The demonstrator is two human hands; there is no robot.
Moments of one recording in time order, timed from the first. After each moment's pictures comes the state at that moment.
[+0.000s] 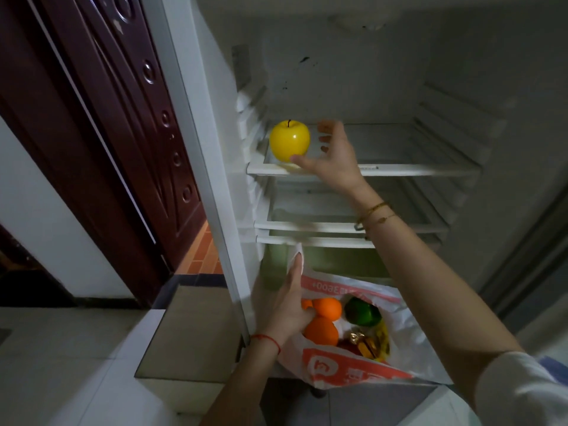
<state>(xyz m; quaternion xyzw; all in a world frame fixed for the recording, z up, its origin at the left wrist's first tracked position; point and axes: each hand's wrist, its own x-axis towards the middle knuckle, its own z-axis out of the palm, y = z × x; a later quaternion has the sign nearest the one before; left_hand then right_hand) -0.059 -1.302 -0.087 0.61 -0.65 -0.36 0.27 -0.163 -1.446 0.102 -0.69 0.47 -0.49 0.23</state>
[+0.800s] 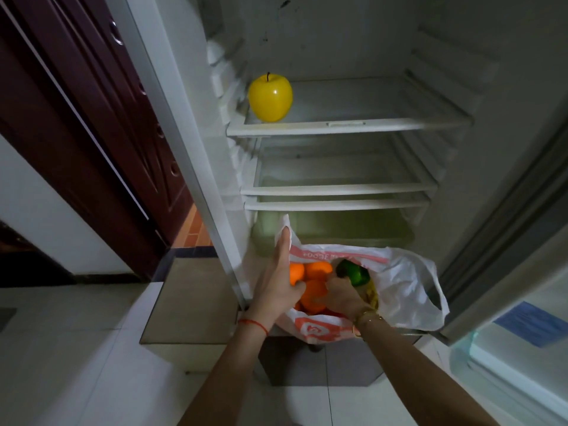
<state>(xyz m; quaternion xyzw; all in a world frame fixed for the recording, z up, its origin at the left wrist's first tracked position) -0.063 -1.275 -0.100 0.61 -0.67 -0.30 0.31 -0.228 -1.327 -0.201 -0.68 0.67 -0.02 0.28</state>
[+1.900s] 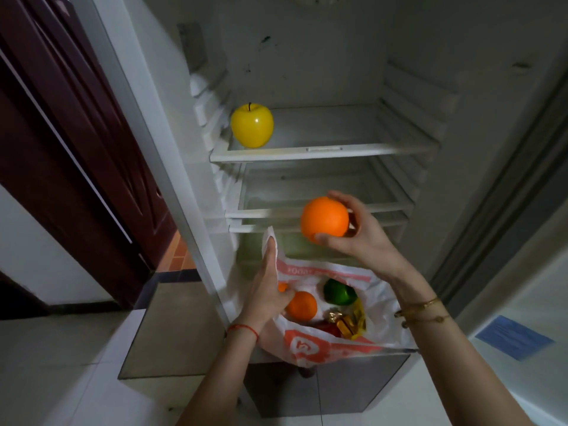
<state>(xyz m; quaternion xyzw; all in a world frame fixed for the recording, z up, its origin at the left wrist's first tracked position) -0.069 -1.298 -0.083 0.56 -0.66 -0.36 0.35 -0.266 -1.318 0.017 -0.67 0.49 -0.41 0.38</state>
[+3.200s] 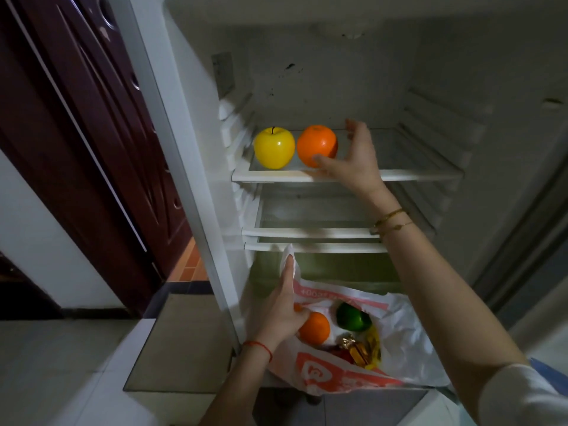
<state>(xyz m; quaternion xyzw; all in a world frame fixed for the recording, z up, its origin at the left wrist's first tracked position) -0.070 -1.307 -0.077 0.58 -0.66 -0.35 0.33 -0.217 -1.445 0.109 -0.68 0.52 -0.49 0.16</state>
